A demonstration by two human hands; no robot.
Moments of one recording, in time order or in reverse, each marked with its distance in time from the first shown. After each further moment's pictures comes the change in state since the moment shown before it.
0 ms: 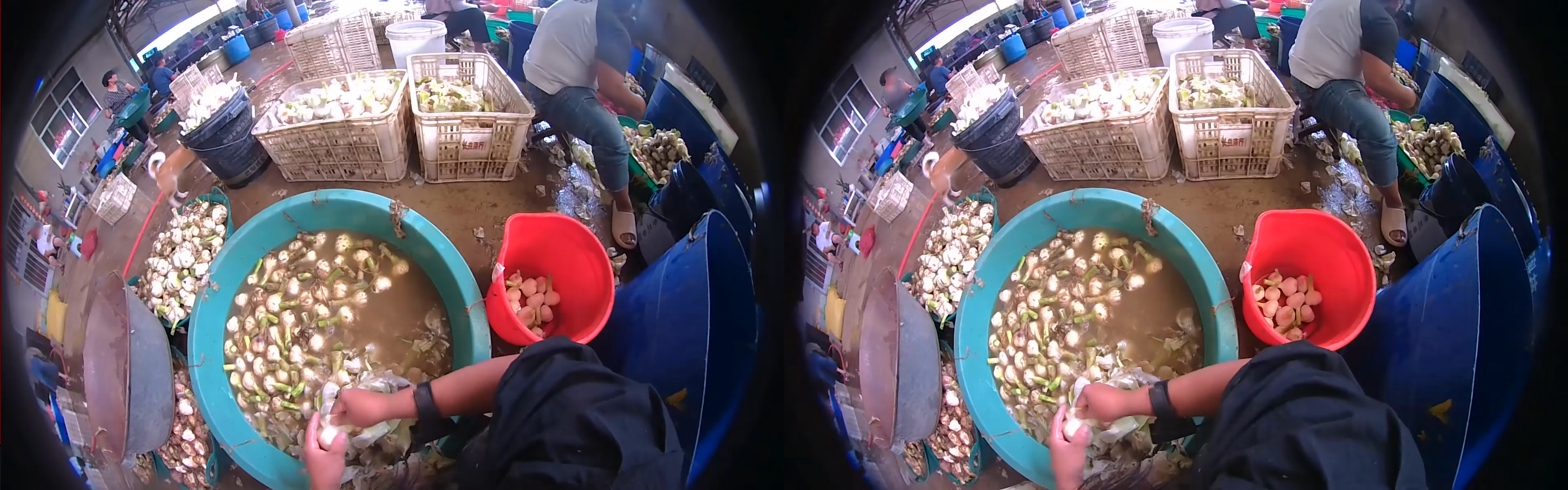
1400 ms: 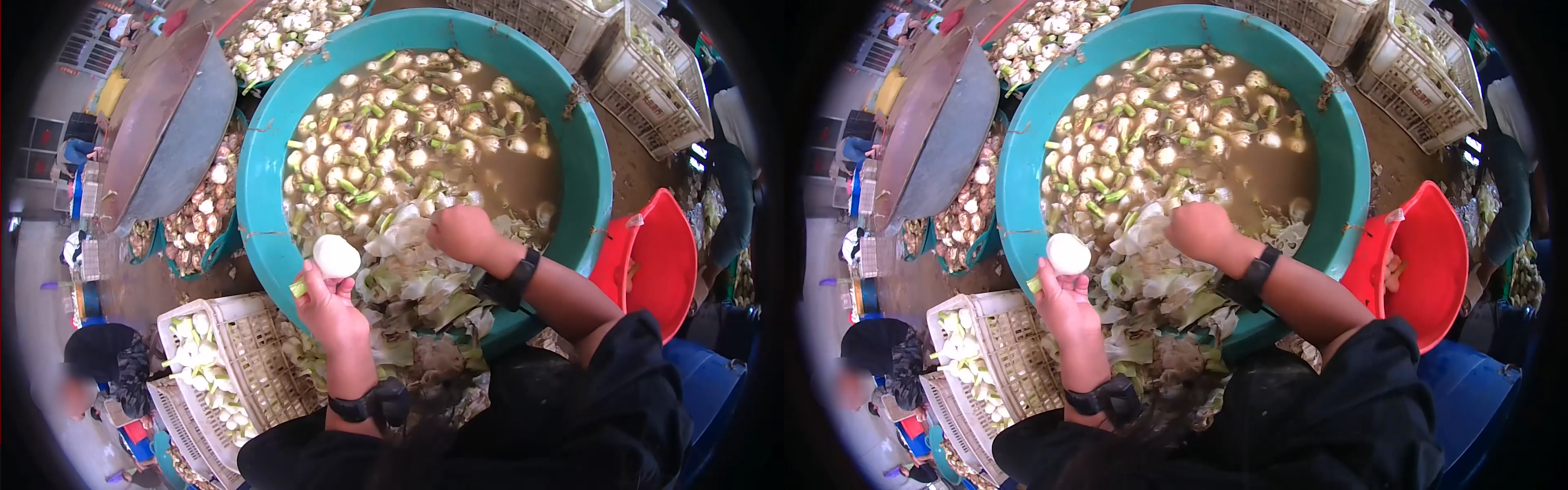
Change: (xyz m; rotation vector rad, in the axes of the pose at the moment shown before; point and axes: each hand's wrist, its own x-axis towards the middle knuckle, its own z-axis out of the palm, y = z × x) left_hand -0.008 0.015 -0.005 -0.786 1.033 0.057; right_hand 0.024 0.000 -0.017 -0.799 -0.021 0.242
